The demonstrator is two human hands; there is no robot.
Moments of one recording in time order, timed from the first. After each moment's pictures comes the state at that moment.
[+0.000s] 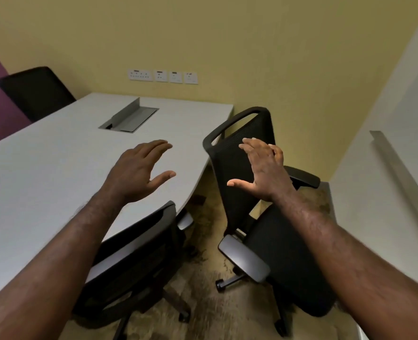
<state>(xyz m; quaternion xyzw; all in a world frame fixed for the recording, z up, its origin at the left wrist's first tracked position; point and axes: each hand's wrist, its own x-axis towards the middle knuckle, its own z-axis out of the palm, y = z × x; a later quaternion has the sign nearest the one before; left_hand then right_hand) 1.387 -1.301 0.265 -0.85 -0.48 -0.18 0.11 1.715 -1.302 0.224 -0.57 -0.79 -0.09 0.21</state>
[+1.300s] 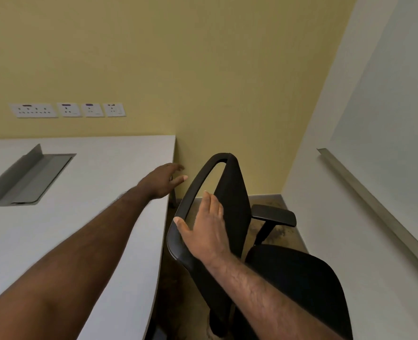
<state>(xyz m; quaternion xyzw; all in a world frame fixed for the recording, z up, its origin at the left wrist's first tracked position) 1.541 -0.867 0.208 -0.89 -0.38 -0.14 -0.19 1.625 -1.060 0.195 -0.79 -0.53 0.13 0.29</state>
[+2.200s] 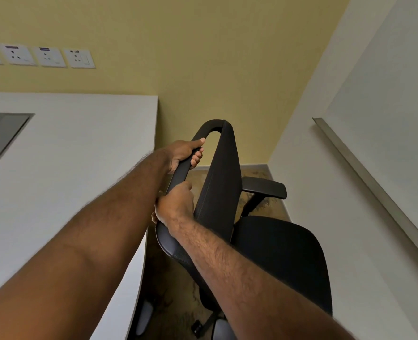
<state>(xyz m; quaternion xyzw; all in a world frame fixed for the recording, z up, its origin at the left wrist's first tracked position) 1.631 -0.843 0.169 -0.48 -0.43 -0.10 -0.76 1.589 -0.990 0.175 -0.80 -0.26 0.37 0.40</state>
